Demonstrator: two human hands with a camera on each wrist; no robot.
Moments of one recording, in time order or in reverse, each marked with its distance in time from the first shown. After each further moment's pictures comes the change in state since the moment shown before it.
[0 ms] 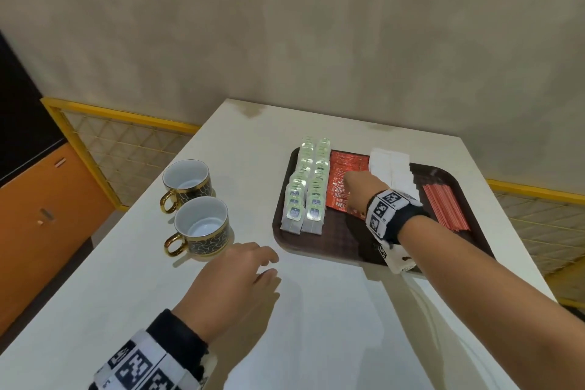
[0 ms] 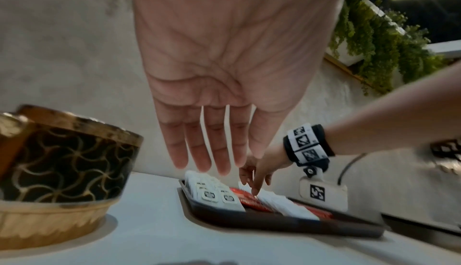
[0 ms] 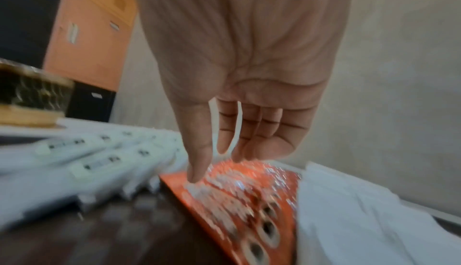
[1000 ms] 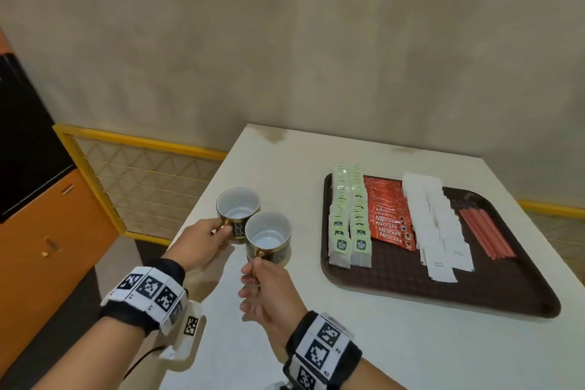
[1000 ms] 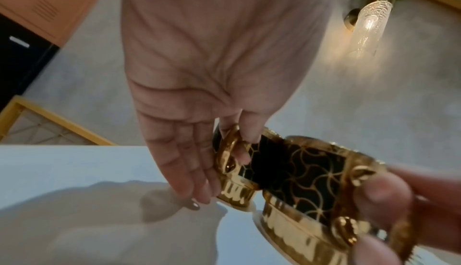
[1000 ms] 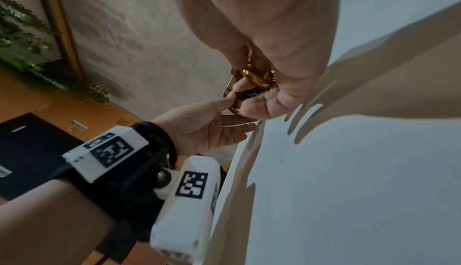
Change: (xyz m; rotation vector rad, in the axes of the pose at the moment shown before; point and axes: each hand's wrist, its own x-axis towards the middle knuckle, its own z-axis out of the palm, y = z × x) left_hand 0.084 -0.197 -0.055 -0.425 -0.029 -0.380; right_hand -0.089 -0.257 0.056 1.848 -0.380 0.289
